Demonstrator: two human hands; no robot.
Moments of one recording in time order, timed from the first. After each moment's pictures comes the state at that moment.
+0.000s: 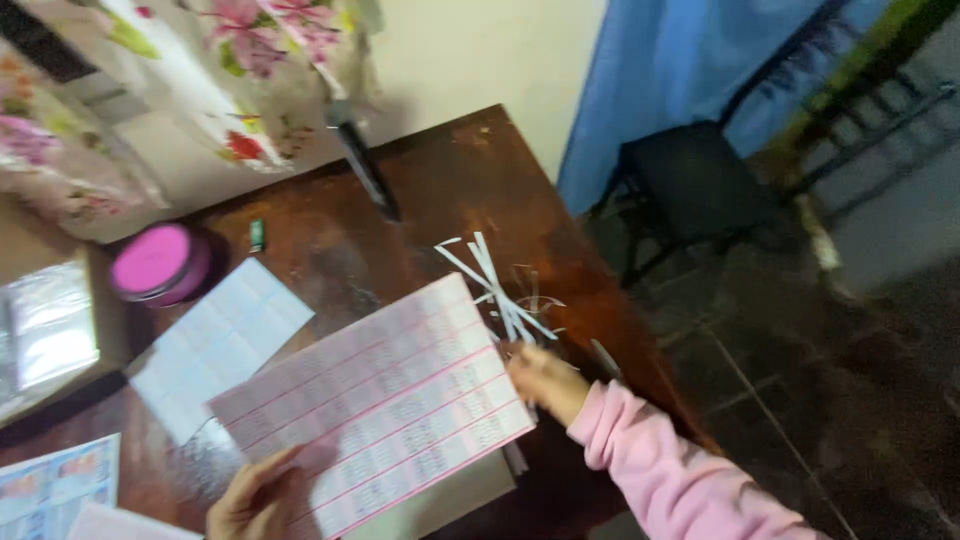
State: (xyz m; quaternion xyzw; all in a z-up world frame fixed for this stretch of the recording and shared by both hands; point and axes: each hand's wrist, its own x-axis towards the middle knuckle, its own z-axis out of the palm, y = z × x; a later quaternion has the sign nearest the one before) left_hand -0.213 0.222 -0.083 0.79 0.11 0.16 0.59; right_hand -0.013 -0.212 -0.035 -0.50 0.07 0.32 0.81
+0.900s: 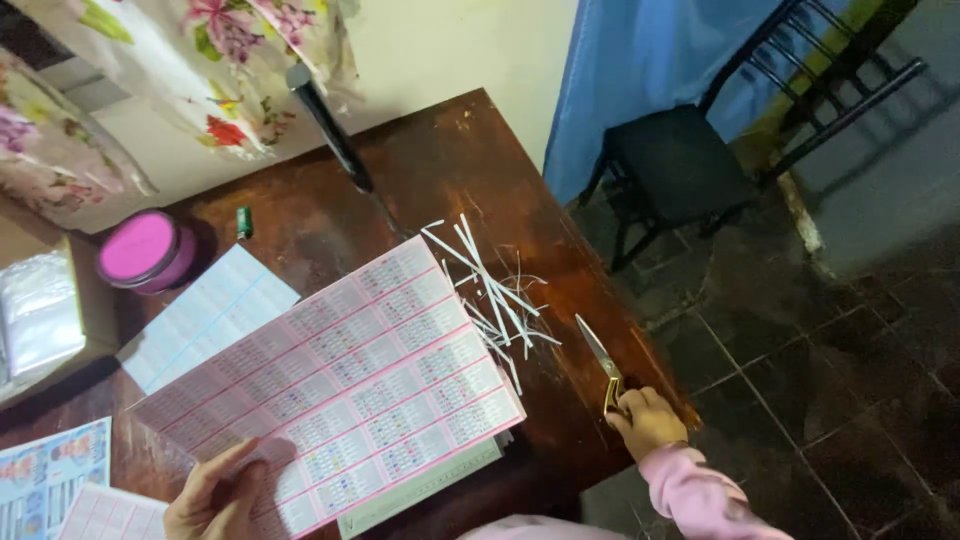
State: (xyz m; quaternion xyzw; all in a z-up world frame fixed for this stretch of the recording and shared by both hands) left_hand -0.229 0.203 -0.030 0.76 0.10 0.24 0.59; right_hand -0.122 -0.372 -0.130 -0.98 0.04 0.11 0.15
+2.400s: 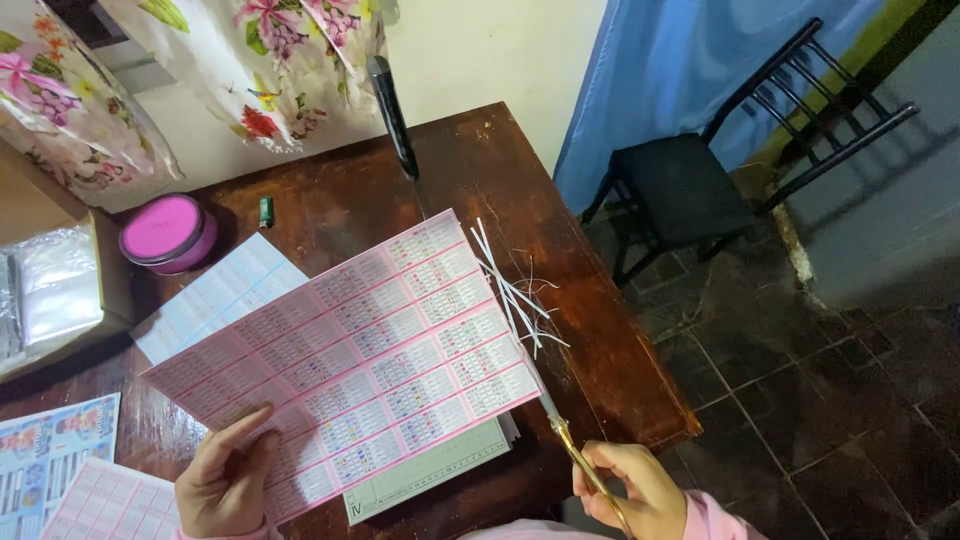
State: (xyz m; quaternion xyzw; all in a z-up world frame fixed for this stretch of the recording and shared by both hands) left_hand -0.217 0.169 0.028 0.78 0.05 0.30 0.55; right_hand -0.171 -0.306 0.053 -0.69 -0.14 0.31 0.64
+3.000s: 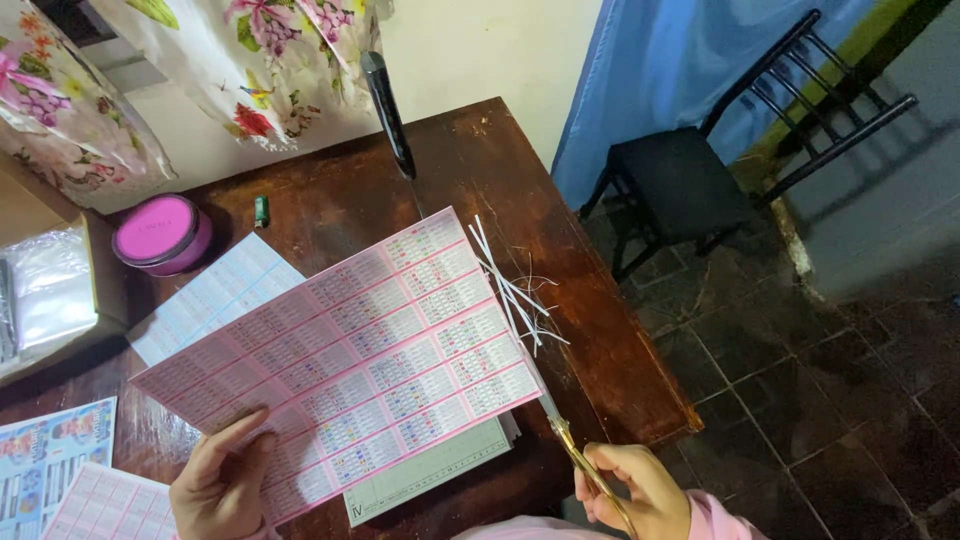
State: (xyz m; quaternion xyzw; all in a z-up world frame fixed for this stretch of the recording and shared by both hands) left_hand -0.215 0.167 0.036 0.78 0.04 0.30 0.55; right_hand -0.175 -0.305 0.048 -0.66 -0.14 0.31 0.67
